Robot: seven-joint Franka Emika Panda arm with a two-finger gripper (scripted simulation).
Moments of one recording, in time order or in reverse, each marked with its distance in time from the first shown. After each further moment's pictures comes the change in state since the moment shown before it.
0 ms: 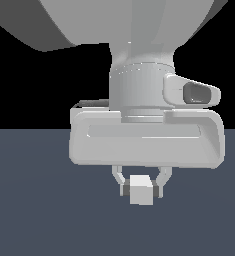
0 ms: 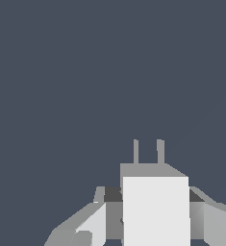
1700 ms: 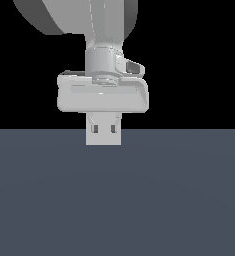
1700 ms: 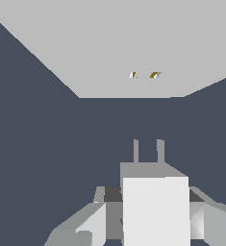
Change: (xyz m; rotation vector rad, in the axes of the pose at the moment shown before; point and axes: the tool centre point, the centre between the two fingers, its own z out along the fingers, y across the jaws) arm 0.109 -0.074 -0.081 0.009 0.001 -0.193
